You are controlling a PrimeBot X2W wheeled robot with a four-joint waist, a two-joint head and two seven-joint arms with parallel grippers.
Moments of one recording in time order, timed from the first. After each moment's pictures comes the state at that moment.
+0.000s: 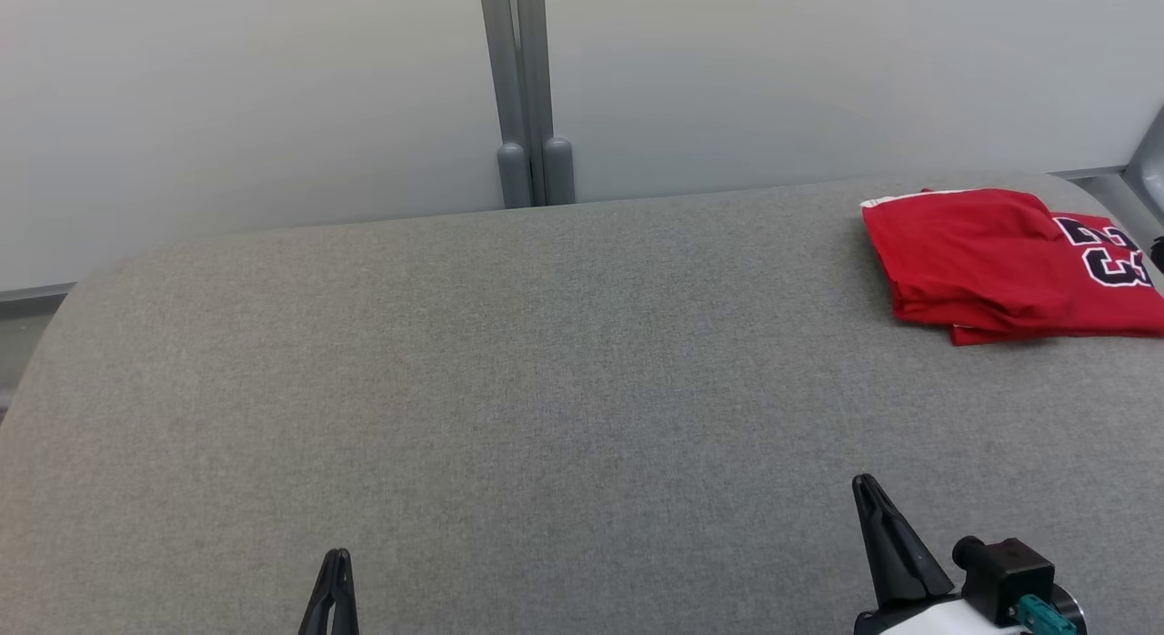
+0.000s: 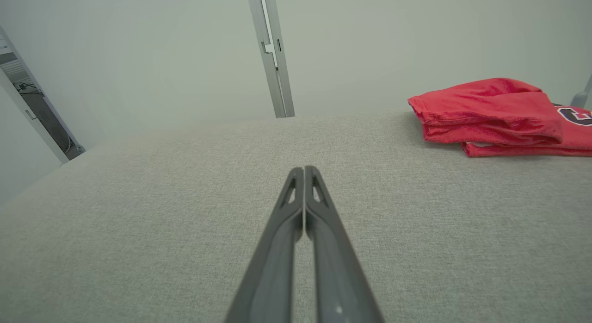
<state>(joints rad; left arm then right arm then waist) 0.29 0.05 -0.14 0.02 -0.15 0.06 -0.26 0.14 -0.08 0.14 0.12 0.20 0.13 -0.26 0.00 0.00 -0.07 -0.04</state>
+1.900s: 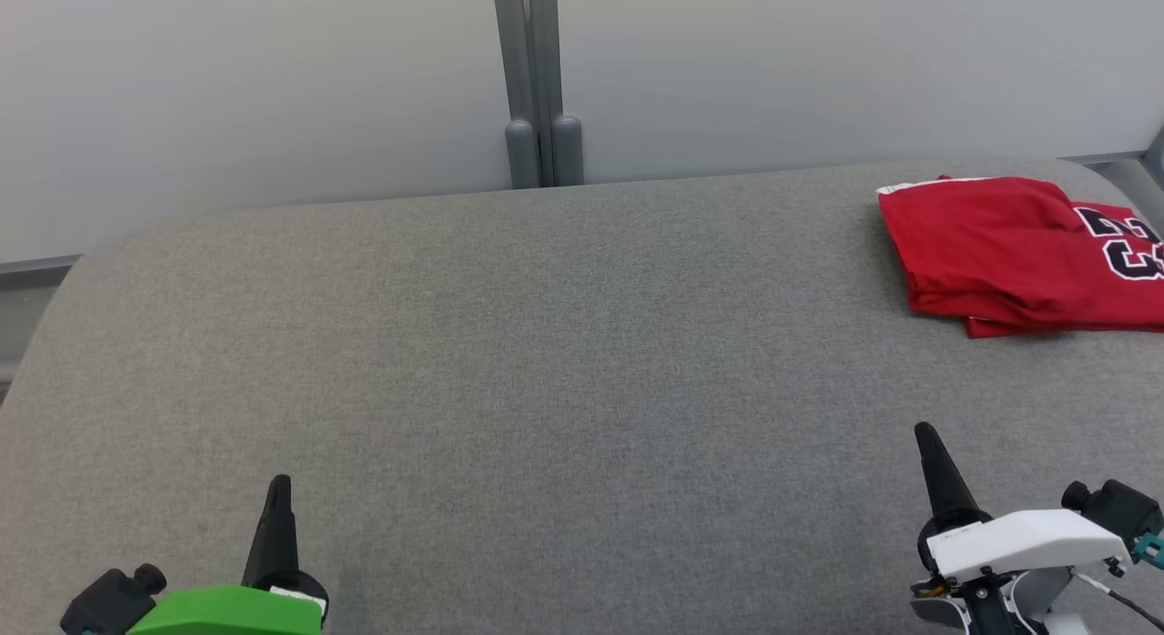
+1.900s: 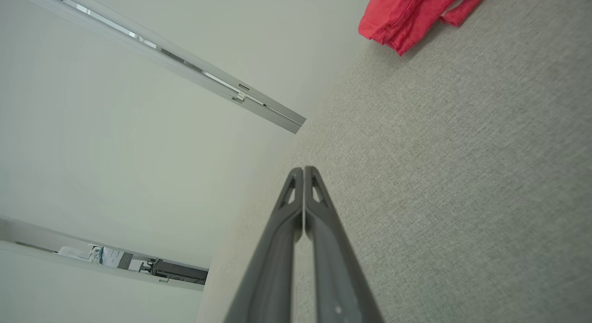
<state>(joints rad) 0.07 0.08 -0.04 0.16 -1.07 -0.05 -0.08 0.01 -0.09 0.03 0.19 1.08 0.13 -0.07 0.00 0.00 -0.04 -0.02</state>
